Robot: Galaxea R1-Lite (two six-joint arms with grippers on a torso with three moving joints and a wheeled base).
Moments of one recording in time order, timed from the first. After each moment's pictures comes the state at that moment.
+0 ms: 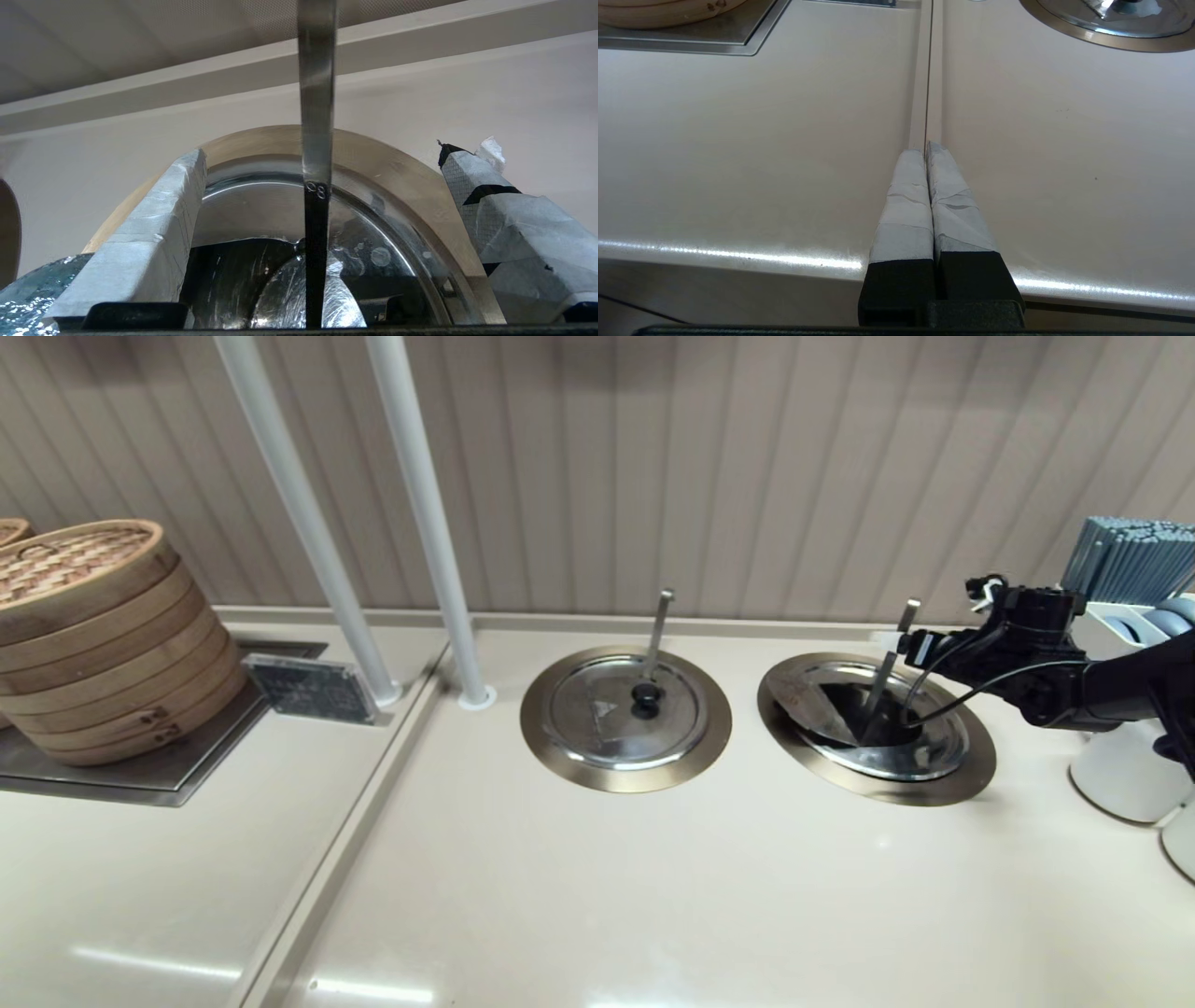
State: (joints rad) left arm 0.00 0.00 -0.02 0.05 0.00 0.00; right arm -0.25 2.42 -1.71 -0.49 0.29 0.21
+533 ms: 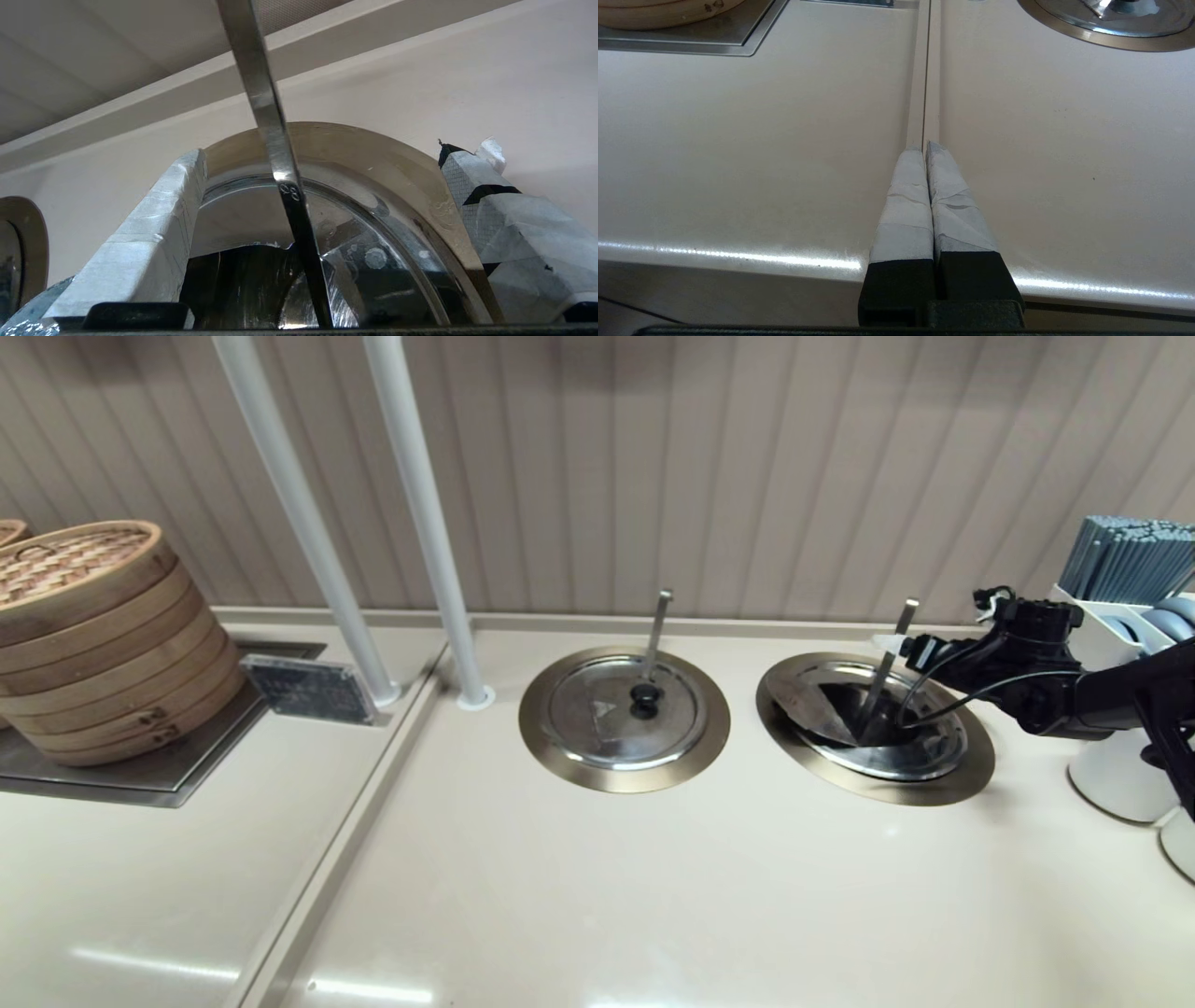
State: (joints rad) left arm 0.00 0.00 -0.02 0.05 0.00 0.00; right arm -0.25 2.48 -1.77 -0.49 0.35 0.34
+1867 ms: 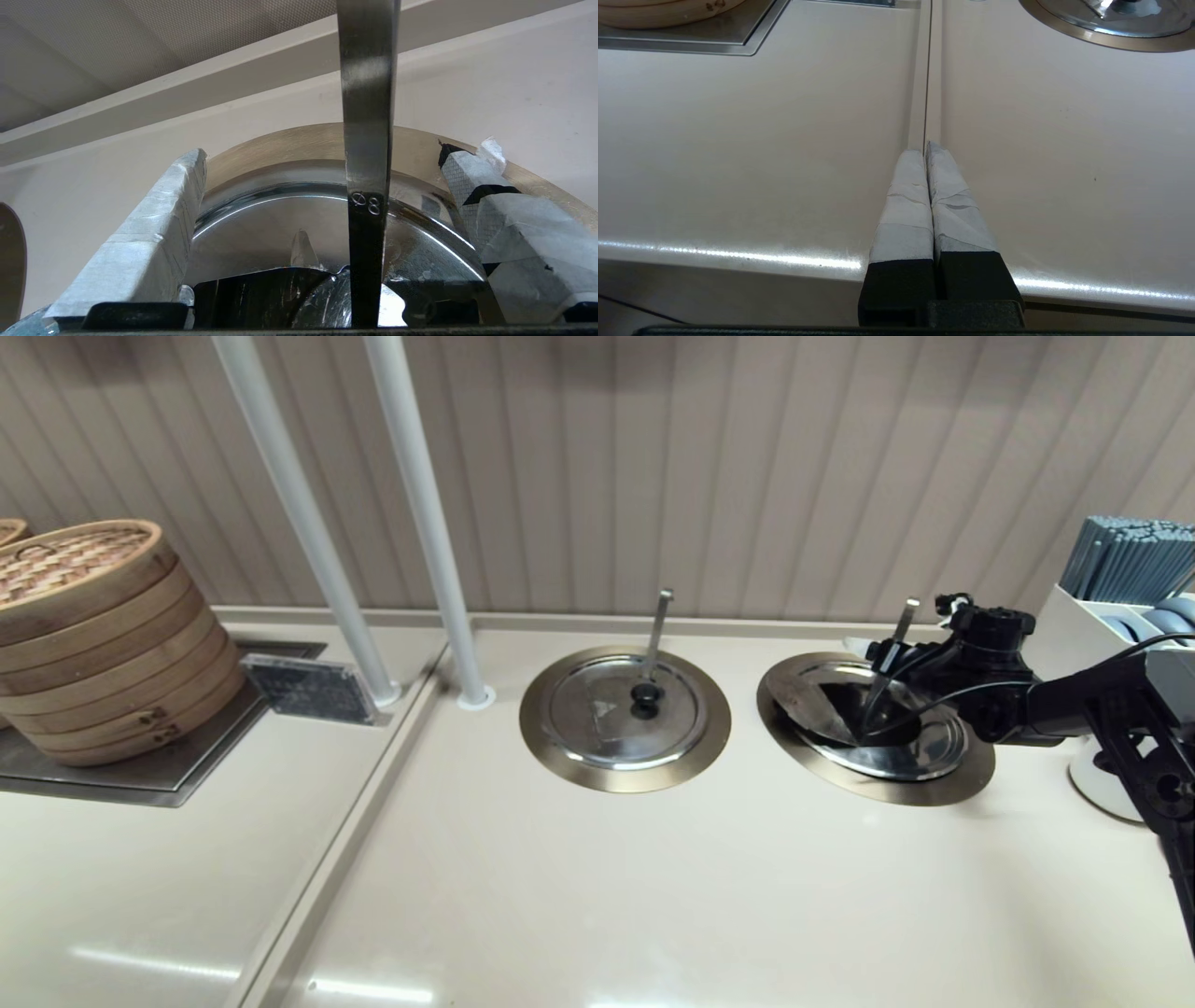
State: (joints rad) left arm 0.00 0.00 -0.02 0.05 0.00 0.00; right arm -0.18 2.54 -1.79 -0.57 0.24 0.32
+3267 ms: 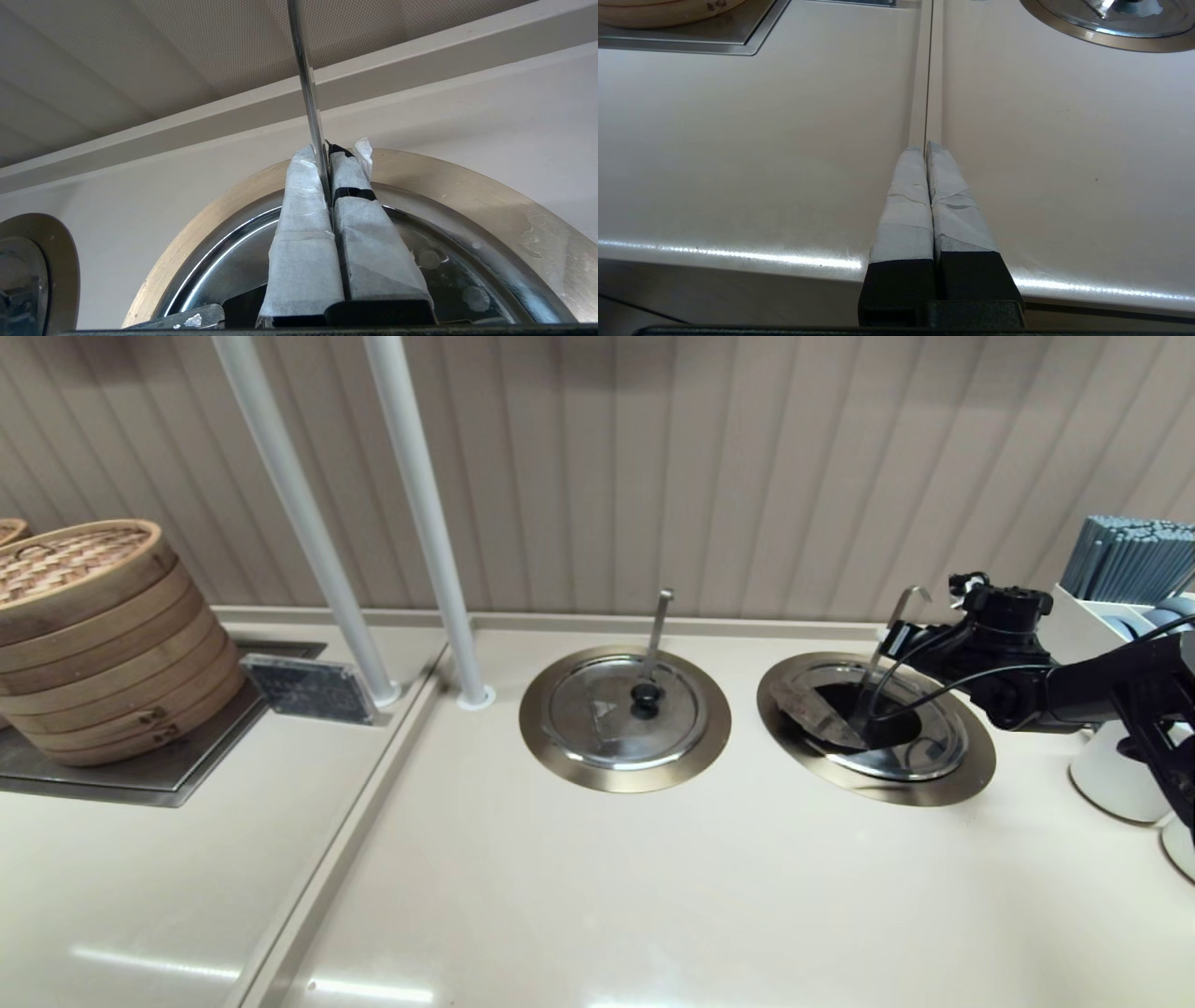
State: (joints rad) left arm 0.00 0.00 -0.02 0.05 0.00 0.00; right arm -0.18 2.44 -1.72 -0.57 0.22 0.32
